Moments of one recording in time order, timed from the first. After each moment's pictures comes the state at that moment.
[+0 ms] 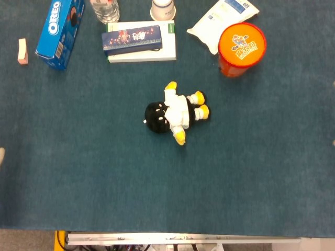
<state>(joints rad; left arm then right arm) 0.03 -1.12 -0.02 -1.71 1.57 1.62 0.09 0.22 -1.02 -0.05 -1.74 -1.66 1.42 -0.03</state>
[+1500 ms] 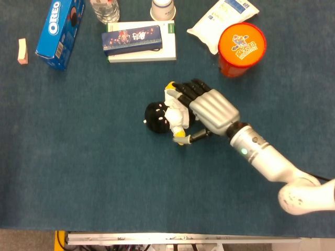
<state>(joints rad) 0.06 -1.11 -0.01 -1.67 1.56 1.64 0.03 0.79 -1.68 0.16 -1.56 -1.11 0.85 -0.48</state>
